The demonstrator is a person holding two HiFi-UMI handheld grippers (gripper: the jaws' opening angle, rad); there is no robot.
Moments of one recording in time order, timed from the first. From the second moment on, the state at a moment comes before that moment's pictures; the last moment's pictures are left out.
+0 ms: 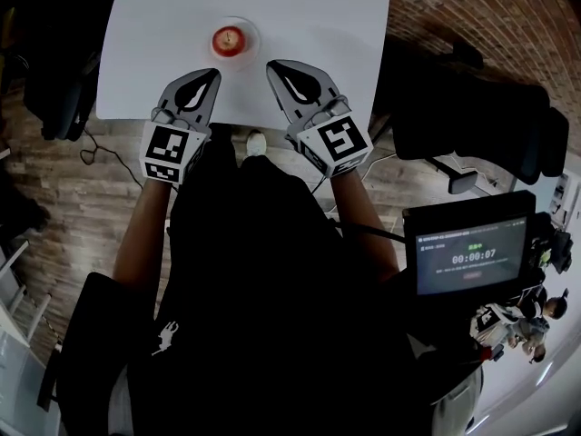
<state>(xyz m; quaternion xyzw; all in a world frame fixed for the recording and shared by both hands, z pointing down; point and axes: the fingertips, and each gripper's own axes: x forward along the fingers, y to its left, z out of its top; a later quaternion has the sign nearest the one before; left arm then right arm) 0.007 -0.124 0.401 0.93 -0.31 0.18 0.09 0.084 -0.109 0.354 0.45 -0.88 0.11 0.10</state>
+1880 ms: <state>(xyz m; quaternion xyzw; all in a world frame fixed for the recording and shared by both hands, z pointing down) -0.007 -0.171 0.516 0.92 -0.29 0.25 0.14 0.053 -0.183 0.529 0.44 -0.86 0.18 0.21</state>
